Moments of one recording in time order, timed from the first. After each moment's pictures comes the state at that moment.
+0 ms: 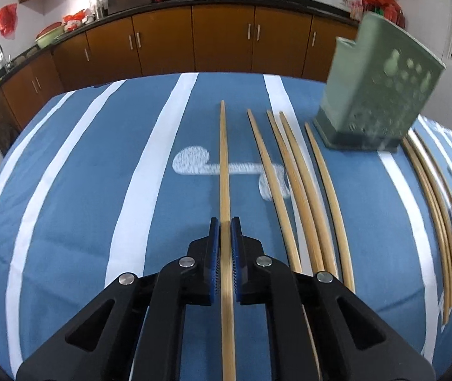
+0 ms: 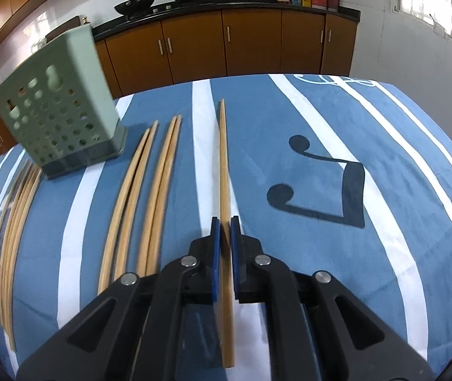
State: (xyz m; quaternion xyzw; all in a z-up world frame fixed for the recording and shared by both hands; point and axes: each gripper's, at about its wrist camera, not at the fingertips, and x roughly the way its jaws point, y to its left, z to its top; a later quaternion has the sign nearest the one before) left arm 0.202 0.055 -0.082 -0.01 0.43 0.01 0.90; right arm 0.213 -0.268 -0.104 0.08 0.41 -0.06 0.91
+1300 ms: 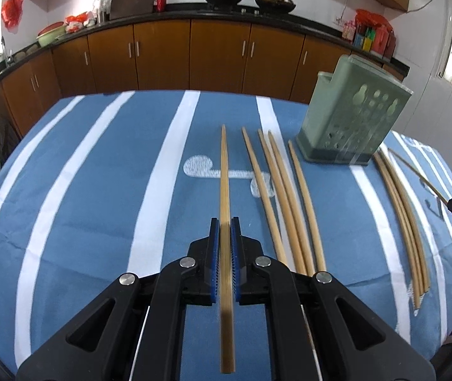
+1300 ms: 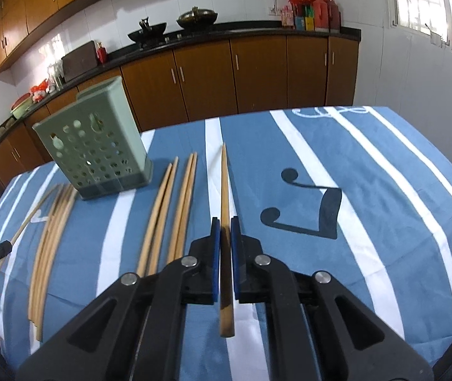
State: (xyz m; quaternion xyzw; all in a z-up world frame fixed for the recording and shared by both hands) left arm 0.164 0.066 -0.047 -0.04 0.40 -0.01 0.92; right arm 0.169 -0.272 -0.056 0.09 0.35 -0.03 0.93
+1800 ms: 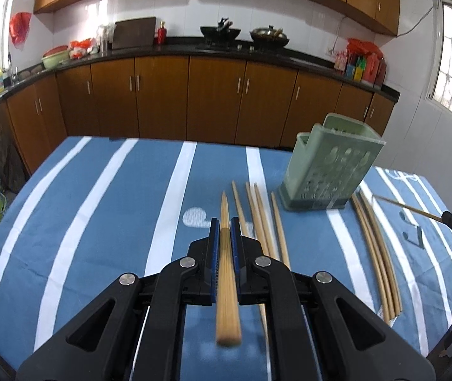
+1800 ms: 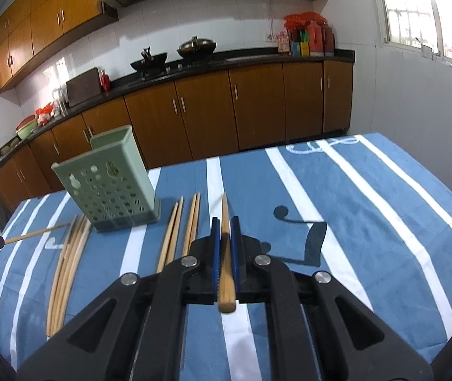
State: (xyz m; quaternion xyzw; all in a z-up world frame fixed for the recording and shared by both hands) left arm 0.155 0.061 0.006 -0.04 0.33 -0.02 0.94; right arm 0.153 -0.280 -0.015 0.10 0.29 -0.04 0.95
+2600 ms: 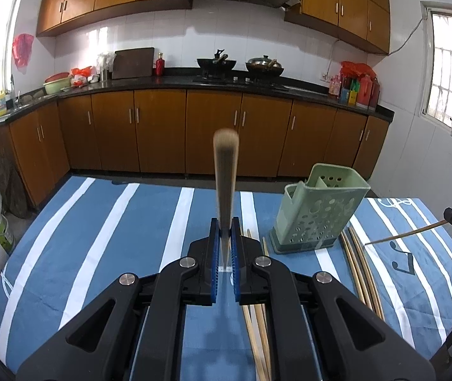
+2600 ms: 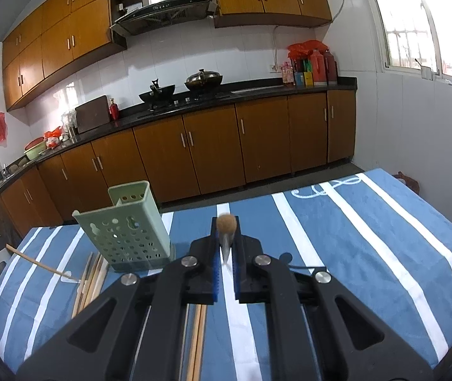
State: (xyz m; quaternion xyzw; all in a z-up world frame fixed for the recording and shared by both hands) left arm 0.156 0.059 0.050 -0.03 0.26 -0.02 0.96; right arm 0.156 -0.279 0.034 0.09 0.22 -0.03 0.97
